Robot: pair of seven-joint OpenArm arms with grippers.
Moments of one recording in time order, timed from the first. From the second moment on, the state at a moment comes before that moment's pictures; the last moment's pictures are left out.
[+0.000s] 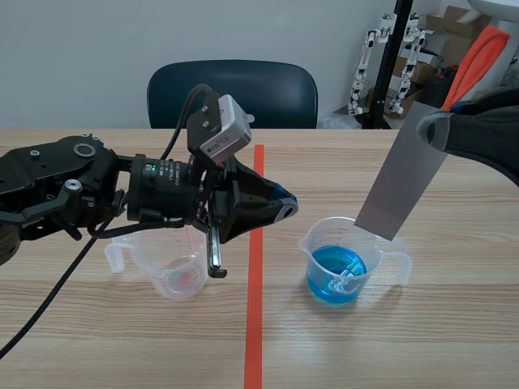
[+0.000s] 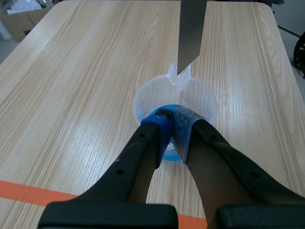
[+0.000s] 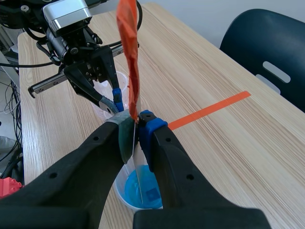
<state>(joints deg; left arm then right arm) -25.8 -29.6 52.7 74.7 -18.1 -42.5 -13.9 4.8 73.6 -32.8 94.1 45.8 45.0 25.3</state>
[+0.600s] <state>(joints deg) -25.8 -29.6 52.7 74.7 -18.1 -42.5 -13.9 4.8 73.6 -32.8 94.1 45.9 45.0 26.1</state>
